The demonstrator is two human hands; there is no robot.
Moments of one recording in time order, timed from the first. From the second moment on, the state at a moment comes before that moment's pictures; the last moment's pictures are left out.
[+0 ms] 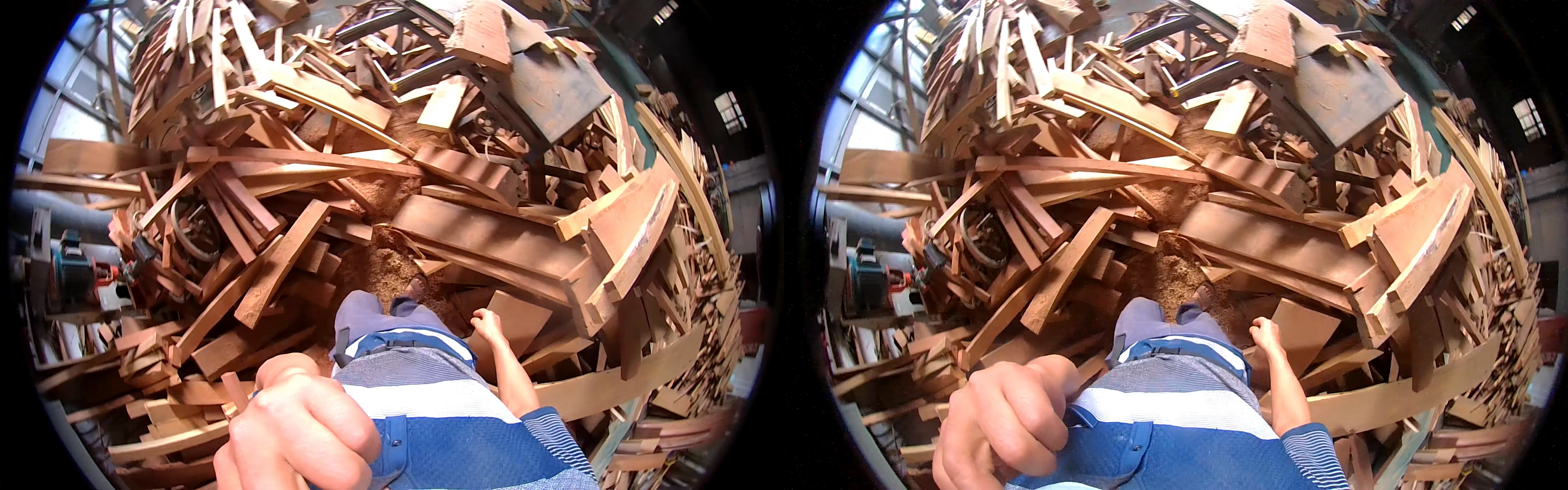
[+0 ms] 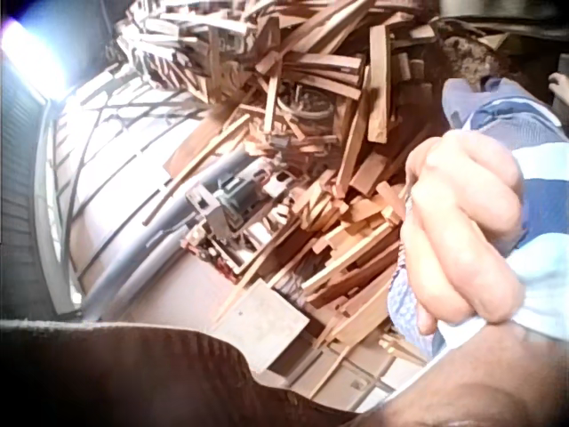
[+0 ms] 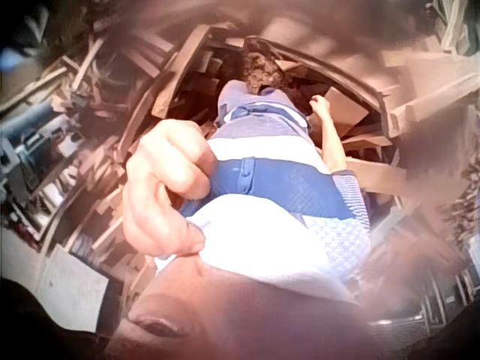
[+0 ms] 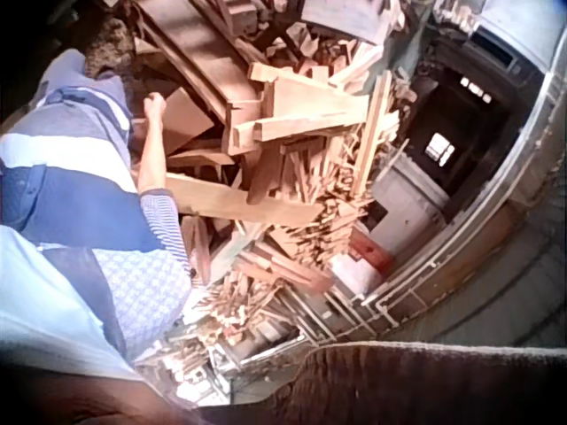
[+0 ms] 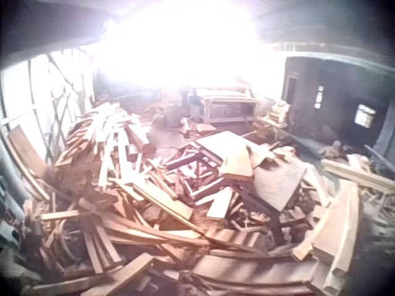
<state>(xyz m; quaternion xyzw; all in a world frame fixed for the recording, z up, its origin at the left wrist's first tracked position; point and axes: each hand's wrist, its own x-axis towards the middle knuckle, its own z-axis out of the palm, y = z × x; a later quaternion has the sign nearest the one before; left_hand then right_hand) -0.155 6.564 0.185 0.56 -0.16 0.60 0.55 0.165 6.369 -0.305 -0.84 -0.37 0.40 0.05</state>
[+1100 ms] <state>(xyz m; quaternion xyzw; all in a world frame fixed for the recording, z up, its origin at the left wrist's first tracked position) -0.108 6.745 0.125 0.48 -0.25 0.33 0.77 -0.081 6.293 -0.312 -0.80 0.26 0.42 0.34</state>
